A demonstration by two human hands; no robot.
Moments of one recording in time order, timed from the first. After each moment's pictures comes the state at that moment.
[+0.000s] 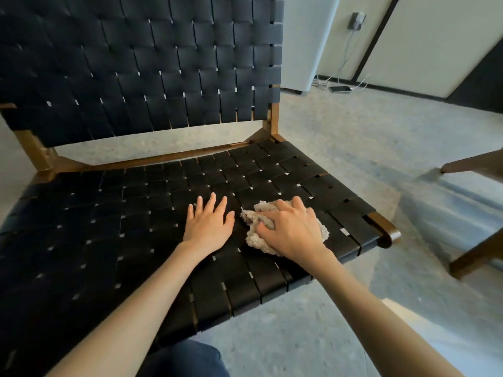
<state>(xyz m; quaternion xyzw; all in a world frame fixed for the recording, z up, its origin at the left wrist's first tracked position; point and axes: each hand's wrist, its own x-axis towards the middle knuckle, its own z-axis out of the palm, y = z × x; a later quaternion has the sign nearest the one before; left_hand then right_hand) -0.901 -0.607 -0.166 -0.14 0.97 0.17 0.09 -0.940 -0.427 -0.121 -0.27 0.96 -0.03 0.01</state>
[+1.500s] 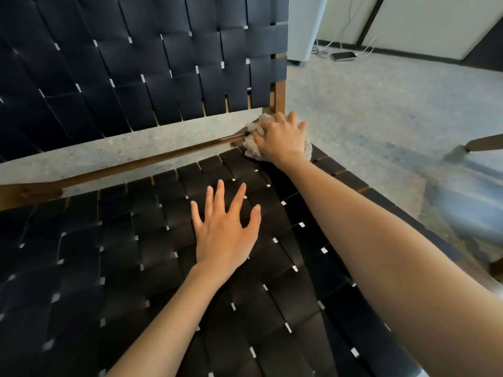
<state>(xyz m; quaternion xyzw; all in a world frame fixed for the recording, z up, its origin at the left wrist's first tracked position) -1.002 -0.607 -0.210 -0.14 0.97 0.22 -0.02 -1.207 -0.533 -0.177 -0.17 0.98 0.01 -0.07</state>
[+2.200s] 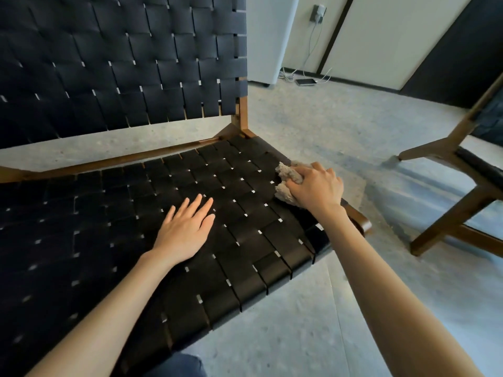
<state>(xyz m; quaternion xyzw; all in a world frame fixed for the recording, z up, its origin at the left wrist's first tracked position) -0.909 -0.610 -0.173 -0.06 0.97 0.20 0.10 -1.029 -0.368 -0.102 -0.04 1.00 -0.04 -0.05</state>
